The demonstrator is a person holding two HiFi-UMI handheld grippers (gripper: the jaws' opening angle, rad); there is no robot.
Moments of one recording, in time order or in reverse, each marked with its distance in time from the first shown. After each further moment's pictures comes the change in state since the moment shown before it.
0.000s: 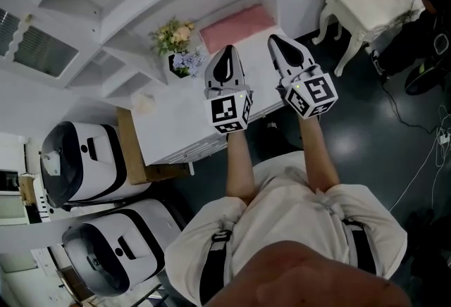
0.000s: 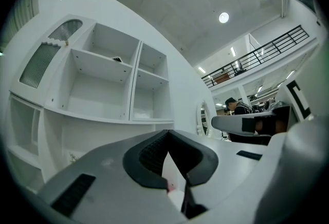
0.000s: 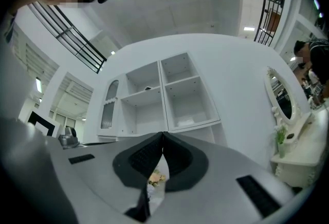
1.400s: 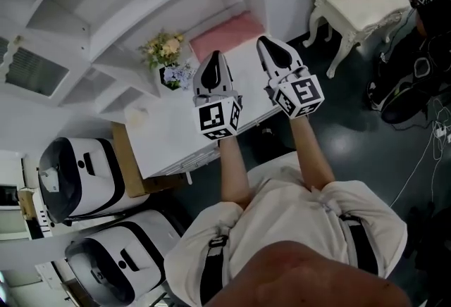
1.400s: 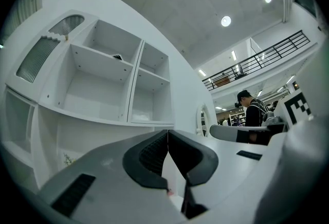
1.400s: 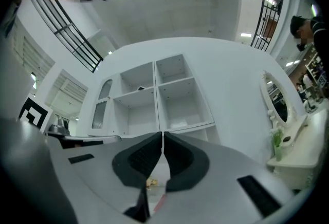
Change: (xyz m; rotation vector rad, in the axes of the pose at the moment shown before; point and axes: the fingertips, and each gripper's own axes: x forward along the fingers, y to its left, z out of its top) left arm 0.022 0.005 0.006 -0.030 -0.019 -0.012; right arm 0.019 -0.028 -0.005 -0.013 -0.037 -0.059
